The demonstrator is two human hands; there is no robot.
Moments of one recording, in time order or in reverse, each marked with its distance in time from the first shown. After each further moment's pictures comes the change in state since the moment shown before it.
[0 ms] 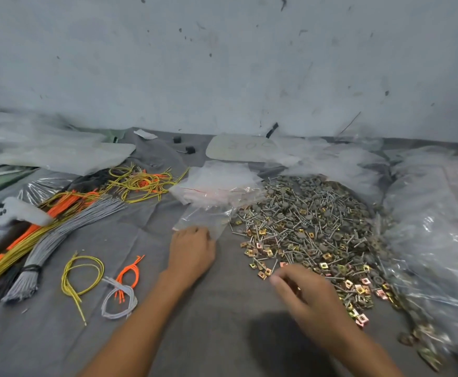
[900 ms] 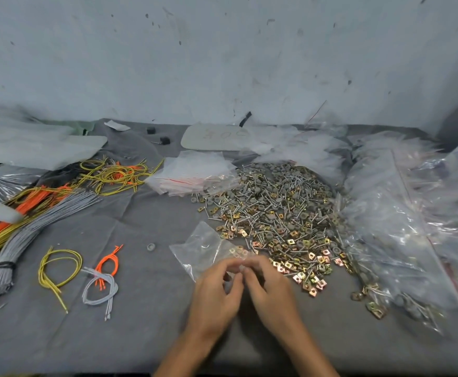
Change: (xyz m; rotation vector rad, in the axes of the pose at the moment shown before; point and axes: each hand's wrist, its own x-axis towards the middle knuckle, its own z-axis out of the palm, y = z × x) left_hand -0.130 0.090 -0.007 -0.869 0.043 0.103; right_hand -0.034 0.006 0.044 0.170 0.205 0.237
